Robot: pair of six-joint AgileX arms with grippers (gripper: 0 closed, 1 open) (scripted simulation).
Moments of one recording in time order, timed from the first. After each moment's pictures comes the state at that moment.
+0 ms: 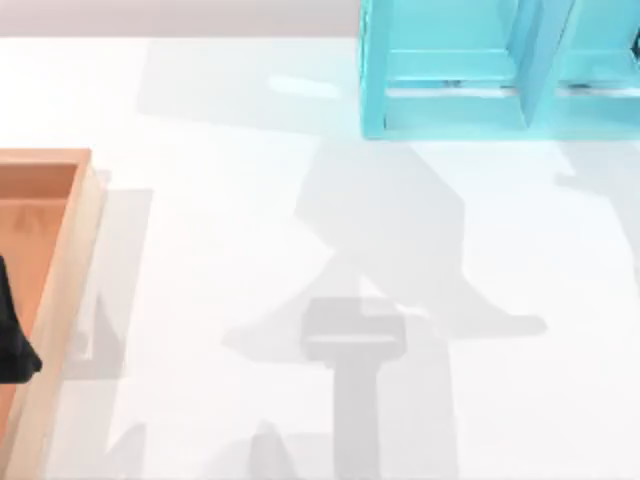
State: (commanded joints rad) left arm 0.00 0.00 0.00 0.00 0.00 0.00; right arm -0.09 1.22 0.74 0.36 -0.15 0.40
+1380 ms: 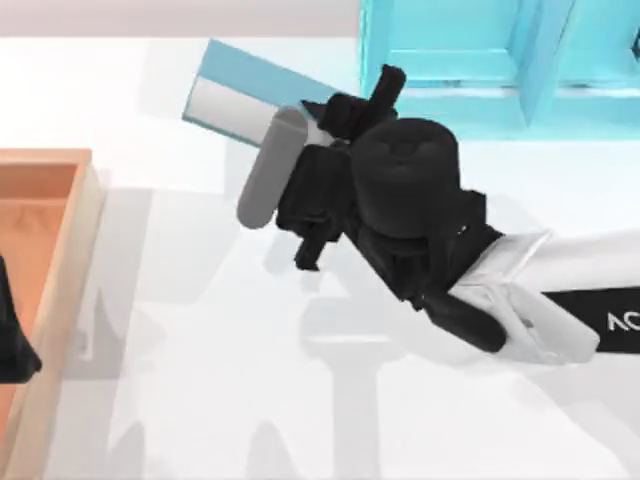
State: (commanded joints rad) left arm 0.00 0.00 0.00 0.00 0.00 0.00; right arm 0.84 1.84 0.98 0.64 0.39 -0.92
